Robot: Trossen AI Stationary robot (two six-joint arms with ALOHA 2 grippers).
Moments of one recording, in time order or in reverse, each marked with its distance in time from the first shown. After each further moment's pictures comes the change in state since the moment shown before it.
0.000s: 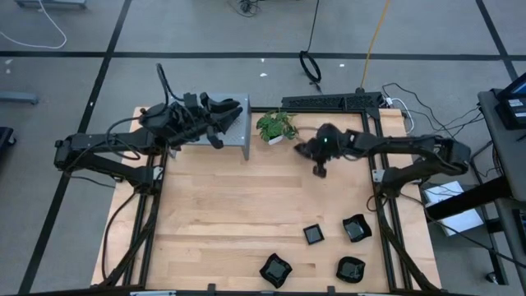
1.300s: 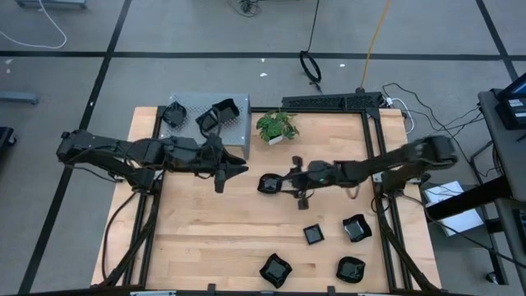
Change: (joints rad) left arm -0.255 0.025 0.000 -0.555 0.034 -0.312; right arm 0.479 0.160 0.000 0.576 0.159 0.058
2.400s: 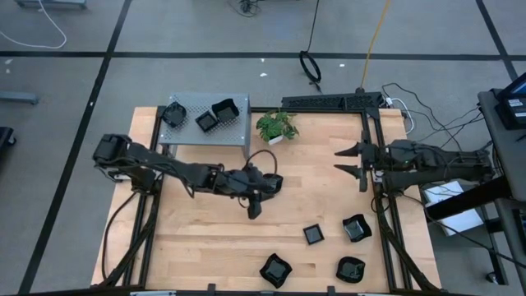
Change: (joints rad) left arm -0.054 0.459 0.000 0.223 0.014 0.196; right arm -0.001 -1.012 -0.006 -0.827 0.176 0.170
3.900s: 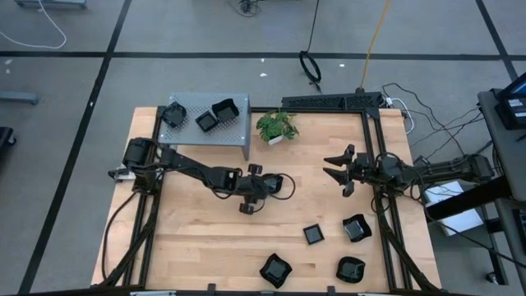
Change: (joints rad) left arm 0.086 0.277 0.000 -0.166 -0.036 0.667; right arm 0.000 -0.028 -0.615 0.979 0.053 0.165
